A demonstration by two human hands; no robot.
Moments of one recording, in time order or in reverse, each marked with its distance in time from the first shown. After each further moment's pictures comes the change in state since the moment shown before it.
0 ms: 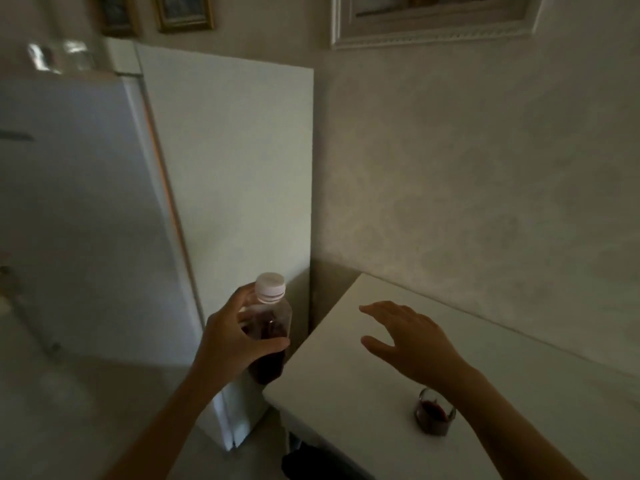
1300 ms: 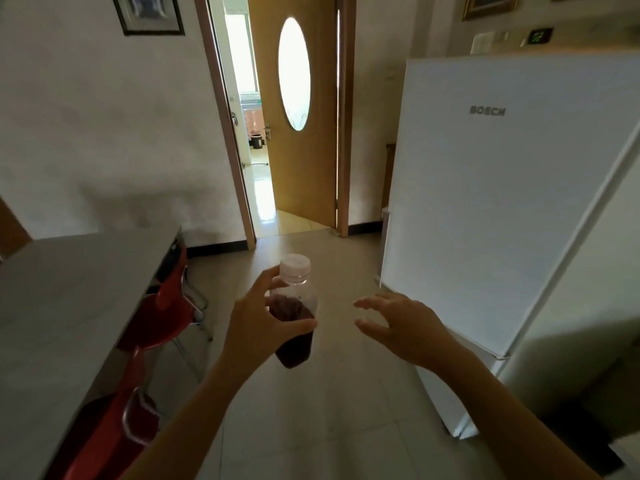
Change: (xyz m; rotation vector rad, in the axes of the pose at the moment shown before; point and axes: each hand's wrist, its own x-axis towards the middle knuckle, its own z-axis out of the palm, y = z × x) left_hand -0.274 -0.167 -0.464 0.304 0.636 -0.264; right_hand 0.049 -0.580 0.130 0.255 -0.268 -0.741
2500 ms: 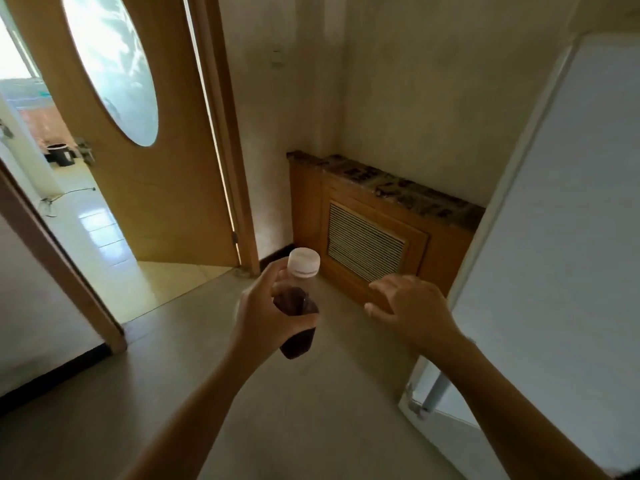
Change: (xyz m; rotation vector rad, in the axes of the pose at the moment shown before) left_hand 0.644 -0.268 0.142 -0.179 -0.434 0.306; right_hand 0.577 0.166 0.002 -0.327 0.189 0.613
